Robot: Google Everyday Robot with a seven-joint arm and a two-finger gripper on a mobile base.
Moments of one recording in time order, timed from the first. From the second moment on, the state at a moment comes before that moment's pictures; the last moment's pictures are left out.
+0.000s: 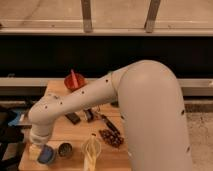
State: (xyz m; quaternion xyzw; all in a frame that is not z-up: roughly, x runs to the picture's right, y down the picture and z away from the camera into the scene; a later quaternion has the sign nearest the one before) arm -0.299 0.265 0.660 -0.47 -0.14 0.13 0.86
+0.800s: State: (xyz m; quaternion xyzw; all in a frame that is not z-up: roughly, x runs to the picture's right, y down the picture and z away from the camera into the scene) arm -0.293 0.236 0.643 -0.43 -0.14 0.13 0.88
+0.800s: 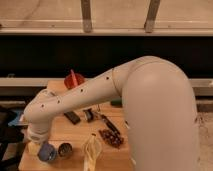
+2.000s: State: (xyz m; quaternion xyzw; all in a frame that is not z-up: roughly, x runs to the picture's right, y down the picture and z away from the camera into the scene) arm -0.186 0.135 0.636 -0.32 -0.11 0.21 0.92
